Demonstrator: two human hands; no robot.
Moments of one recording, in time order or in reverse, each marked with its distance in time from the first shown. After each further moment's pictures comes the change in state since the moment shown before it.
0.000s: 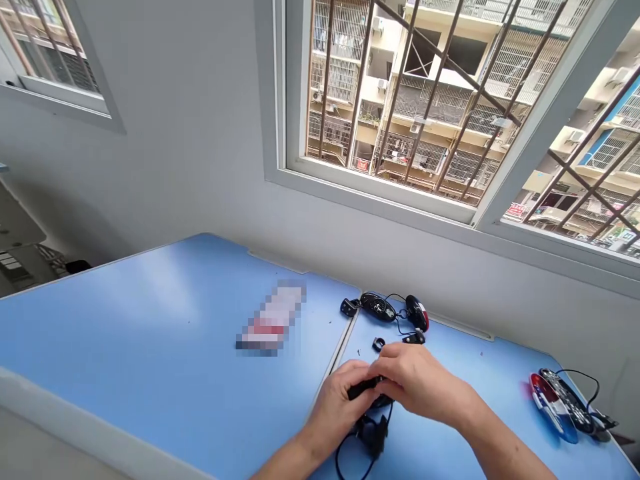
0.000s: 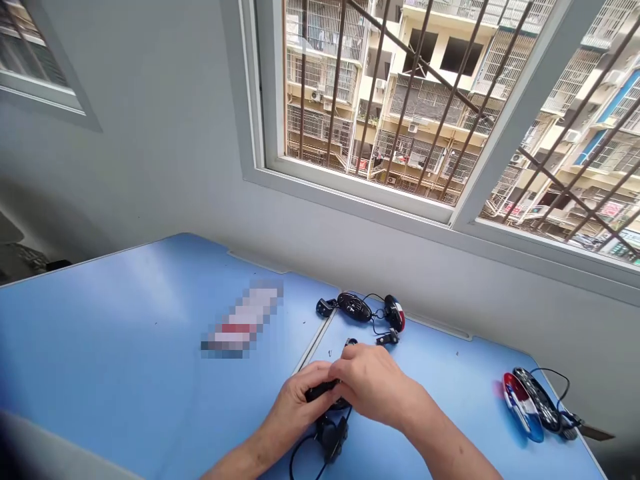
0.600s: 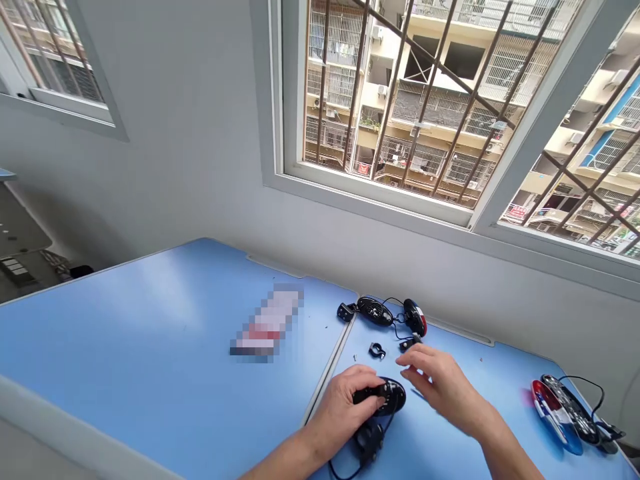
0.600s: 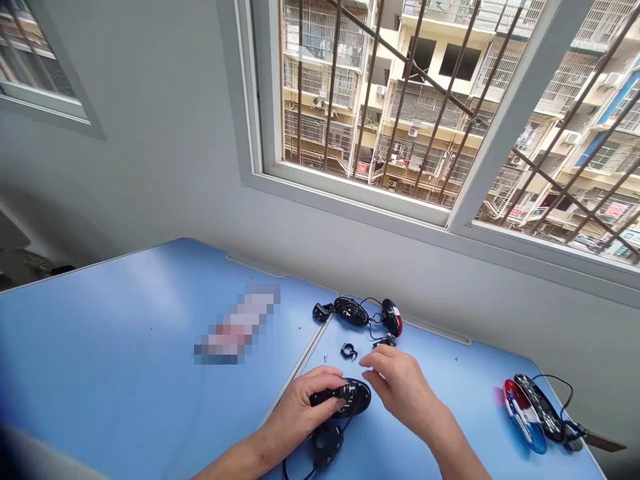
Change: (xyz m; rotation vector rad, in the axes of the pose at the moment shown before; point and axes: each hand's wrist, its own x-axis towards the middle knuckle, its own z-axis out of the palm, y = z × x) left_hand 0.011 0.012 0.006 0.047 -0.064 -0.081; right_hand -0.037 0.041 0.016 0.176 0.288 0.188
